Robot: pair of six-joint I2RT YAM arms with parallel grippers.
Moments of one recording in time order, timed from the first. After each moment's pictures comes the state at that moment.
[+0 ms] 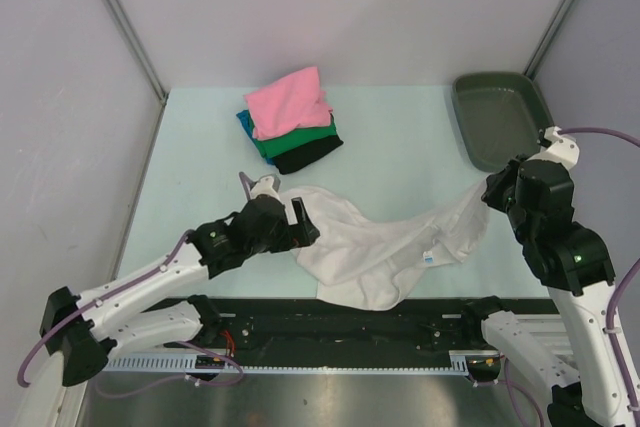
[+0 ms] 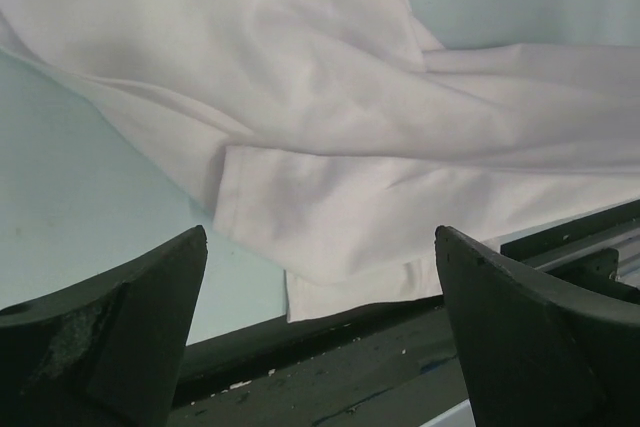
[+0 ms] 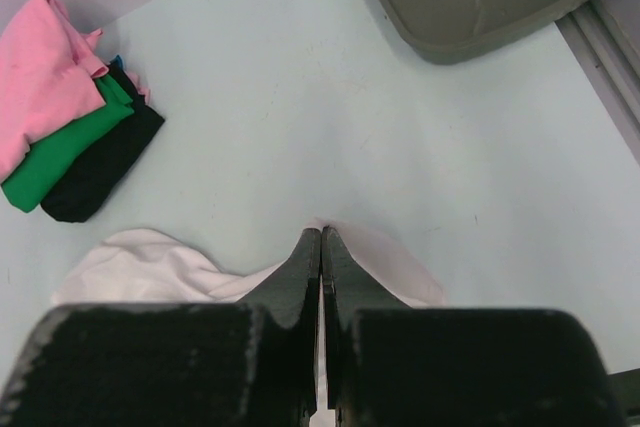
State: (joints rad) left arm -0.87 0.94 0.69 -0.51 -0.21 -0.92; right arm 0.30 0.75 1.22 -0.91 0.40 0.52
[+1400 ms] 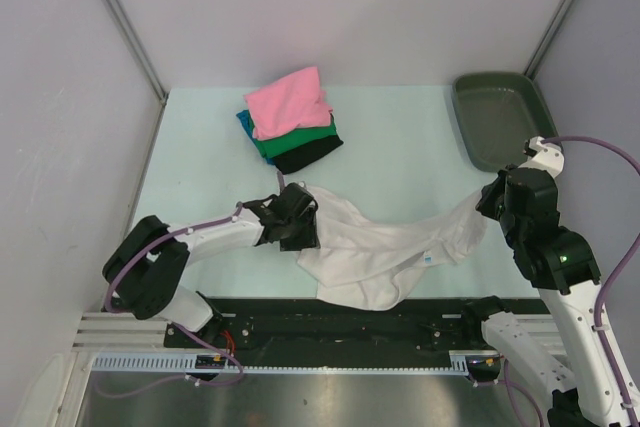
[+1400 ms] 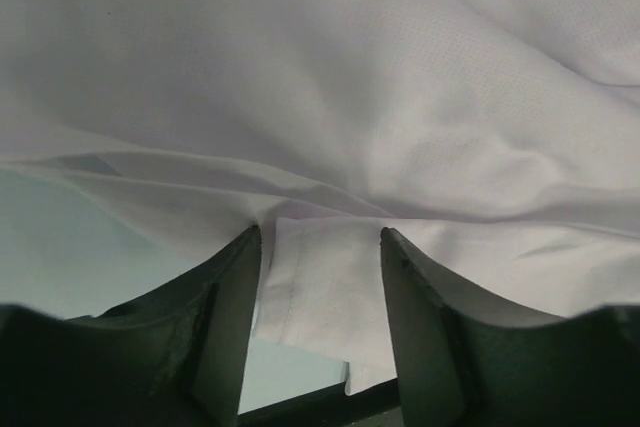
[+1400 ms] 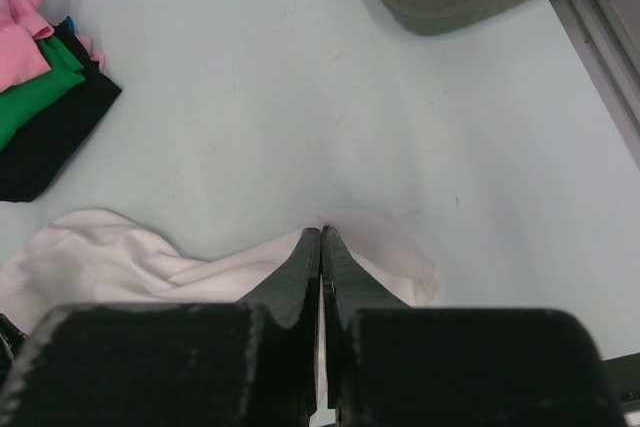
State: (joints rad) left arm -0.75 1.48 0.77 -0.37 -0.02 -0.80; right arm 0.30 0.71 1.08 -0.87 0.40 0.49
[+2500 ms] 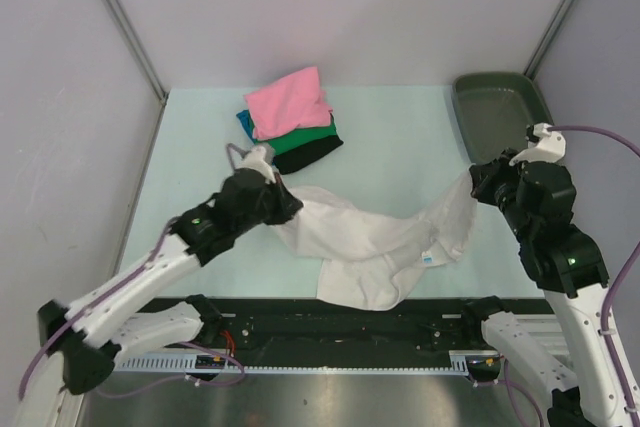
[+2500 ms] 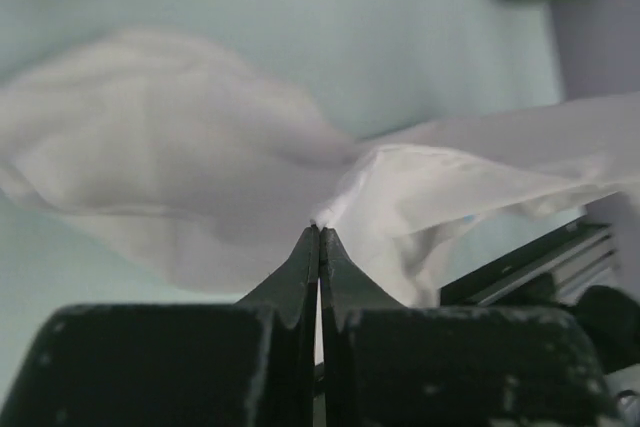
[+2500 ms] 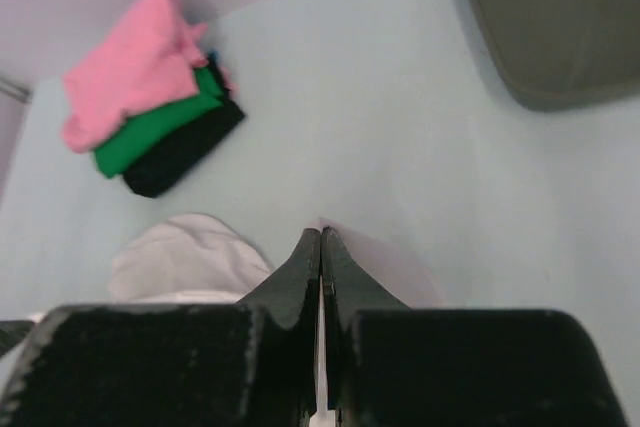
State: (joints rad) left arm -0.75 1.04 0.83 -0.44 -0.11 -0.73; right arm 0.30 0.71 1.13 -0.75 0.25 0.44
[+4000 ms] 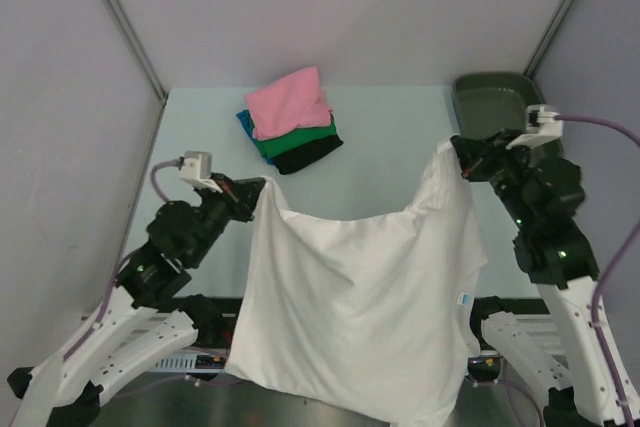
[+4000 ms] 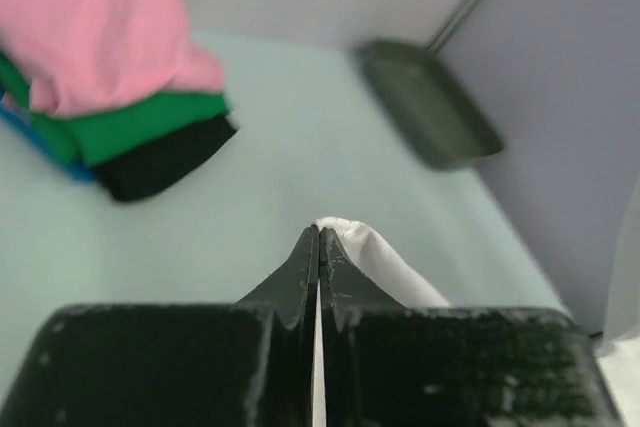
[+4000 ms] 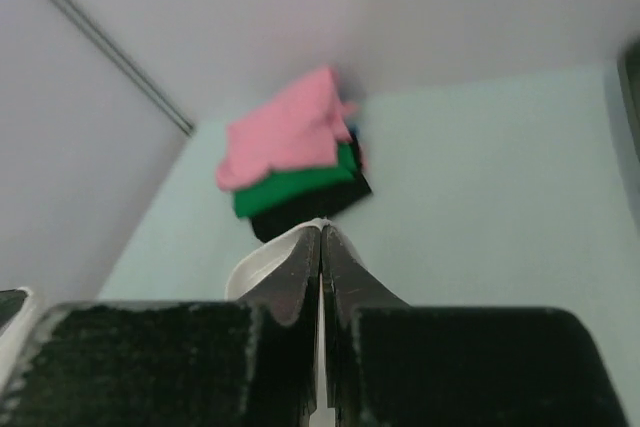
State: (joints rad) left arm -0.73 0.53 0.83 -0.25 -0.25 -0.47; right arm 0.26 0.69 1.18 -0.37 -0.09 0.43
